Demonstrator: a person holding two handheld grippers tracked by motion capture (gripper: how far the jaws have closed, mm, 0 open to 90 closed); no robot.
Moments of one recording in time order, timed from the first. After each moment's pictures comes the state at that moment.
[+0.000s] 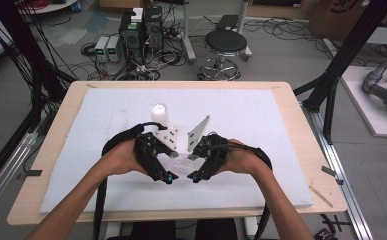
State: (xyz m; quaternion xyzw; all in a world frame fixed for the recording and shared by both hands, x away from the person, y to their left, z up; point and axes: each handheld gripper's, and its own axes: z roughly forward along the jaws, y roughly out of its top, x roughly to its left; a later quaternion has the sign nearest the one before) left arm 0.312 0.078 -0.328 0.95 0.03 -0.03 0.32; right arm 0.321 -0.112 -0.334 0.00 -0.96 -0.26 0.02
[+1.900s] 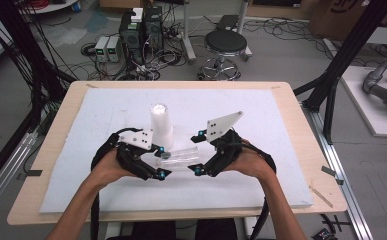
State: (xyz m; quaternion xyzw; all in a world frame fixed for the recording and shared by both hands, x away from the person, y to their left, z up) left arm 0.311 0.131 -0.367 0.87 0.07 -0.01 0.49; right arm 0.318 -0.146 -0.320 -0.03 -0.90 -0.44 -0.03
